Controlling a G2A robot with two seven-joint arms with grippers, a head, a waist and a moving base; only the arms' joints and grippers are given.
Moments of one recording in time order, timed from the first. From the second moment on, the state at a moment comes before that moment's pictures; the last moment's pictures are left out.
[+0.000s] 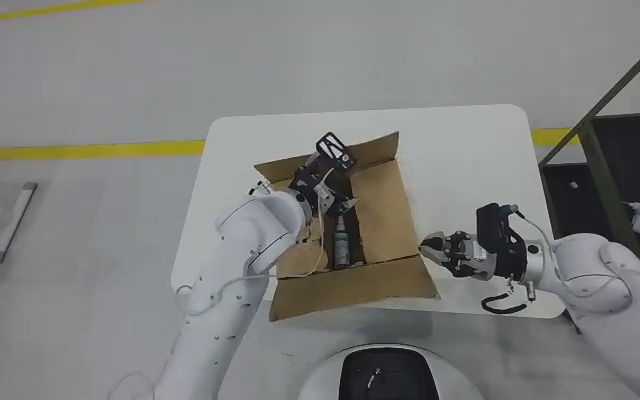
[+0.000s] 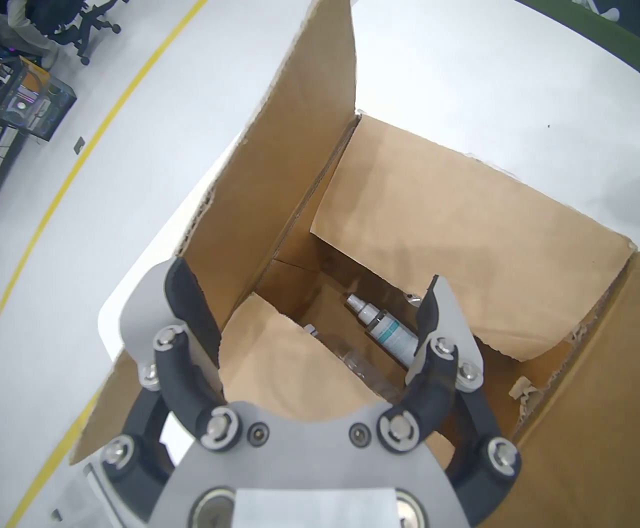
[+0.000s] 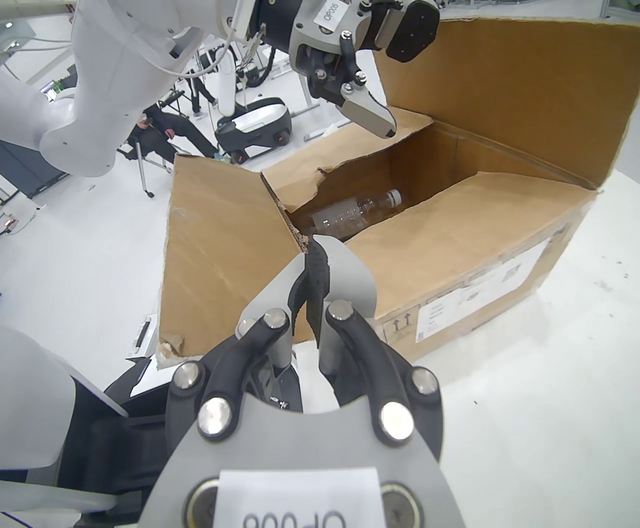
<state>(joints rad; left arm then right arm) 0.71 -1.30 -1.04 -1.67 1.28 -0.40 -0.94 -1.27 -0.94 1.40 -1.76 -0.51 -0.92 0.50</state>
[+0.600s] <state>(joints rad) 0.49 -1.36 -0.93 -1.28 1.28 -0.36 -0.80 -1.32 -0.93 1.45 -1.76 -0.52 -0.89 0.47</state>
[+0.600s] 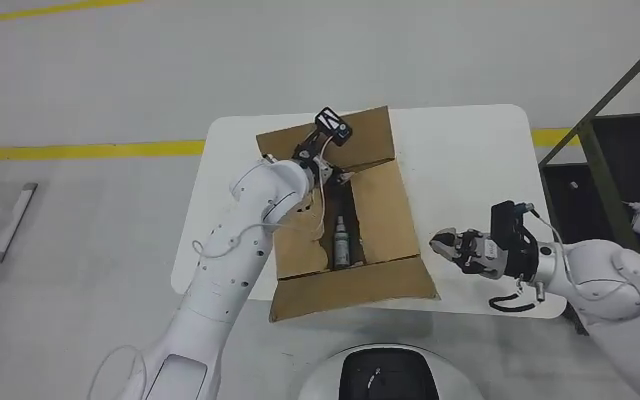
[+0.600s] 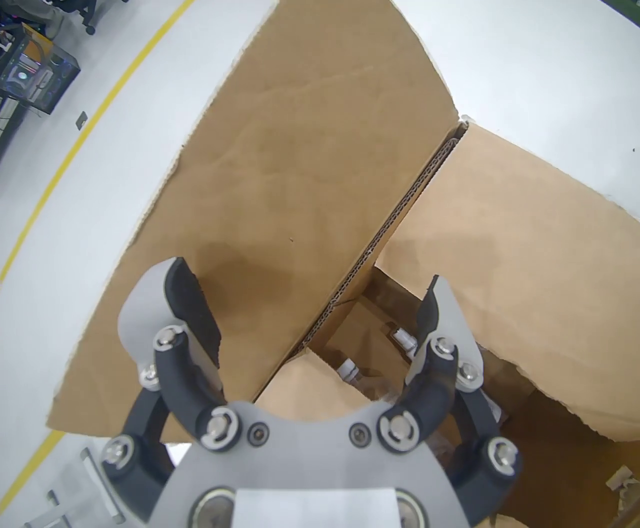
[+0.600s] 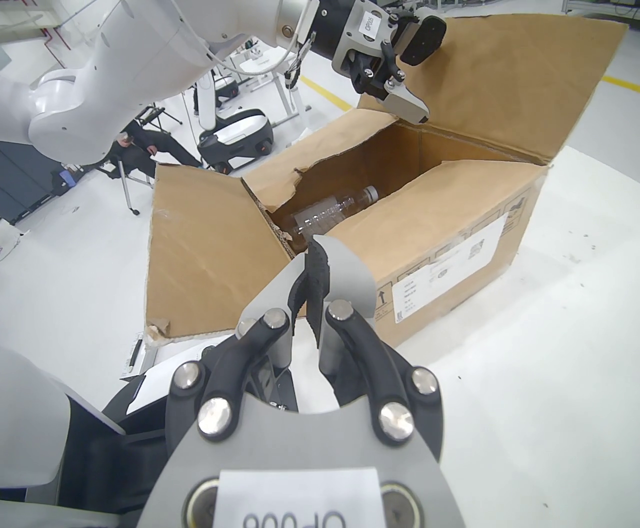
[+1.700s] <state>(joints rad) 0.73 -1.32 -1.06 -1.70 1.33 -0.38 -0.99 -1.28 -0.96 1.35 -1.61 -0.73 -0.68 0.23</state>
